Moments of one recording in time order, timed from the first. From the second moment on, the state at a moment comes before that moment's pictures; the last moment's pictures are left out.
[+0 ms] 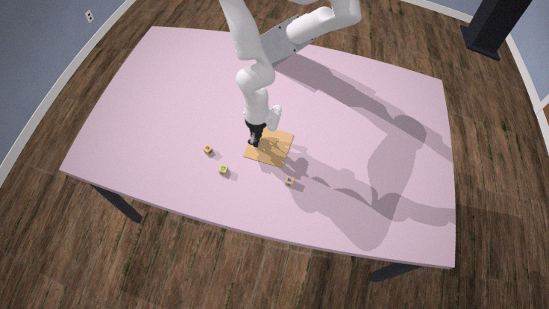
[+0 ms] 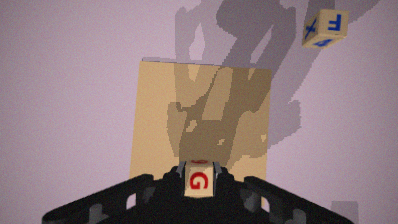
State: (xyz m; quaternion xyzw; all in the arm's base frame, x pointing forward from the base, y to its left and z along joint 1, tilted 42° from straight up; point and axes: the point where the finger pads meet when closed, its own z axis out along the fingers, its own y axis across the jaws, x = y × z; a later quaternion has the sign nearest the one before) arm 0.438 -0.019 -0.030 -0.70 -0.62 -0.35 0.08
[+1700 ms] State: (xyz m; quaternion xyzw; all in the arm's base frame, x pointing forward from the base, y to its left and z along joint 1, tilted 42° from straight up) arm 0.438 -0.019 -0.030 -0.70 -0.62 -0.35 0.08
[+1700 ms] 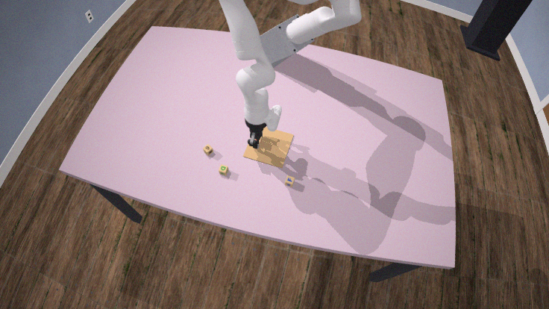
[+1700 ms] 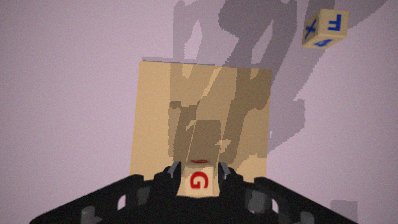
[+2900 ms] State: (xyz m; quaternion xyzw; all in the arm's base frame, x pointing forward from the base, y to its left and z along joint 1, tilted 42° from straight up) arm 0.404 -0.065 0.037 -0.69 -0.63 -0.35 0.08
